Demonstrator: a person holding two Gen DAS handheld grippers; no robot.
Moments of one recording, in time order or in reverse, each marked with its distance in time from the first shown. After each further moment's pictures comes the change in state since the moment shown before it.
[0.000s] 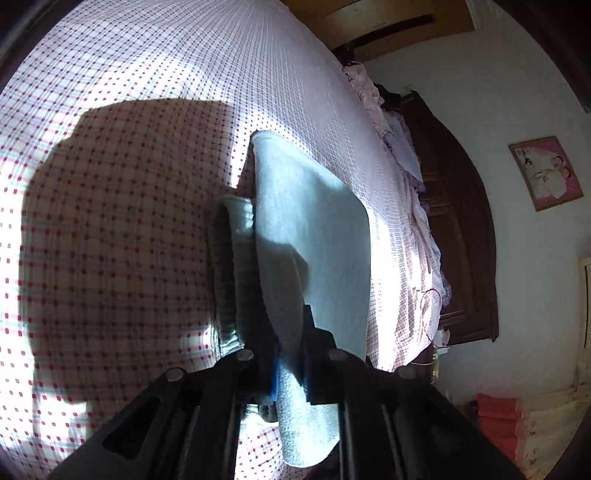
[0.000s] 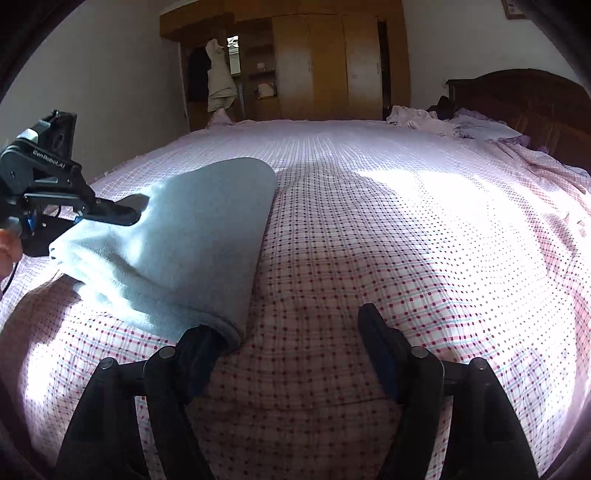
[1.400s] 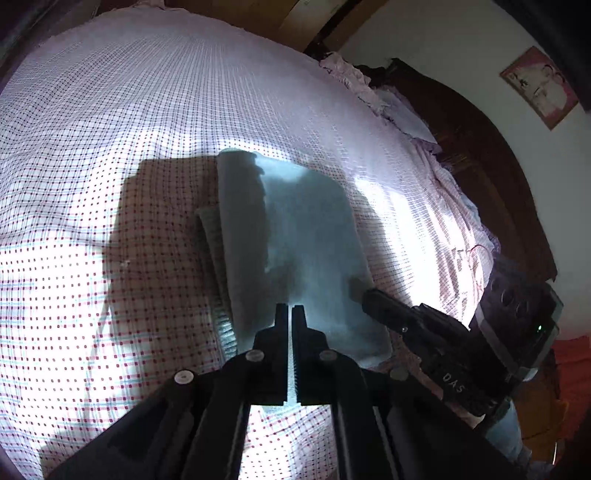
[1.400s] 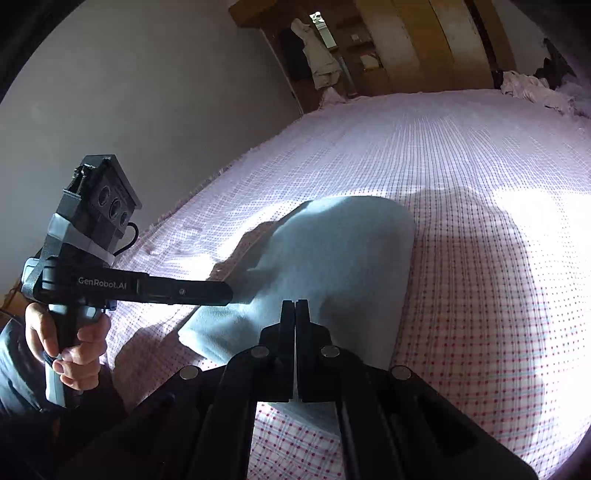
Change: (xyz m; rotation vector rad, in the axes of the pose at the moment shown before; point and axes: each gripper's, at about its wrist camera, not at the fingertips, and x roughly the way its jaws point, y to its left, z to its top) left arm -0.005 -0.053 -0.028 0.286 -0.041 0.279; right arm 0.042 0.022 0.082 -0.019 0.156 0.541
